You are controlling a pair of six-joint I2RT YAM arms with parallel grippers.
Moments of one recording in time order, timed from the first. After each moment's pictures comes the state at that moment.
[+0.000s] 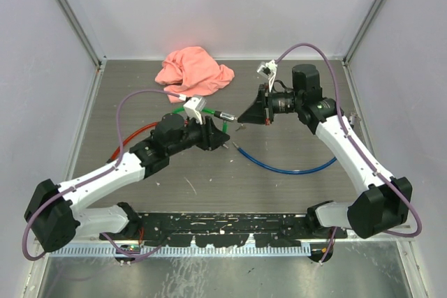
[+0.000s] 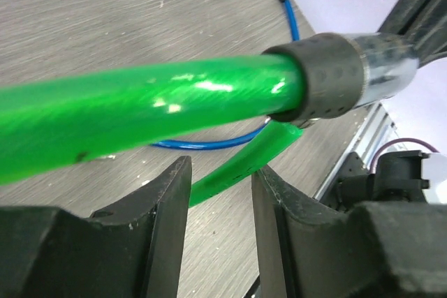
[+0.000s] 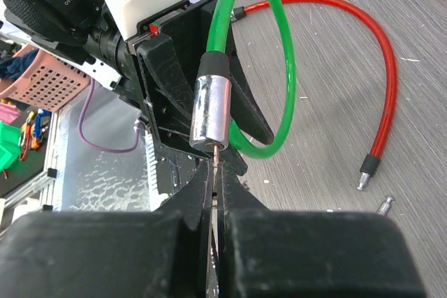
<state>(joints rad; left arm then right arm) -0.78 1.17 0.78 0.12 0.13 -0.52 0.33 1.30 1.20 -0.36 -1.09 0.14</state>
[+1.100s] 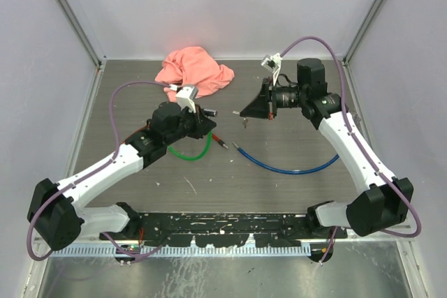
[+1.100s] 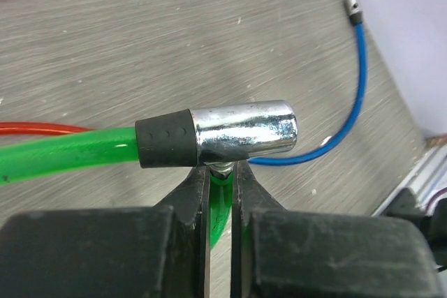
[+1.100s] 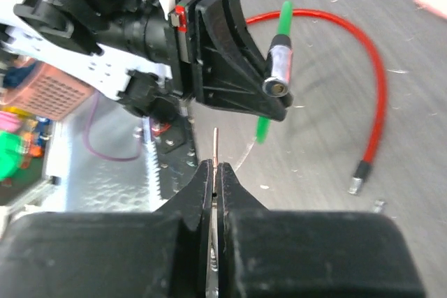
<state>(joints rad) -0.71 1.20 0.88 0.00 0.06 -0.51 0.31 1.32 1.31 -0.49 -1.06 0.06</state>
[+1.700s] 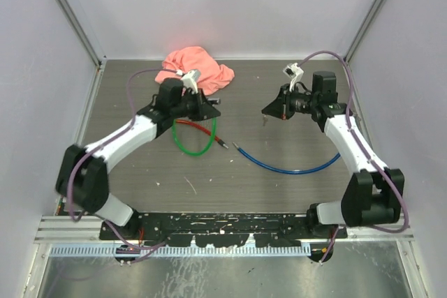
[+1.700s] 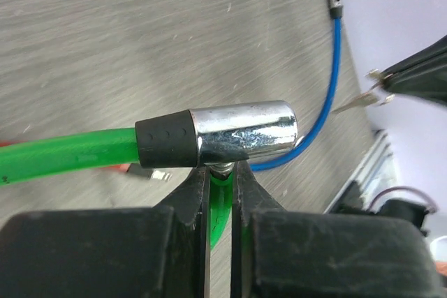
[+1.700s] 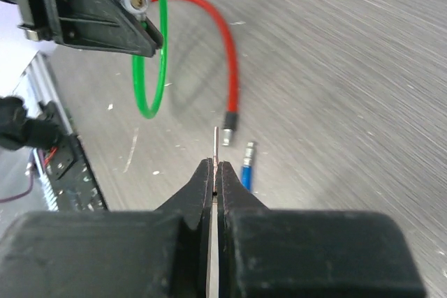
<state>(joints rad) -0.51 1.43 1.02 -0.04 0.38 -0.55 0.09 1.32 1.06 -0.31 -0.93 0.02</state>
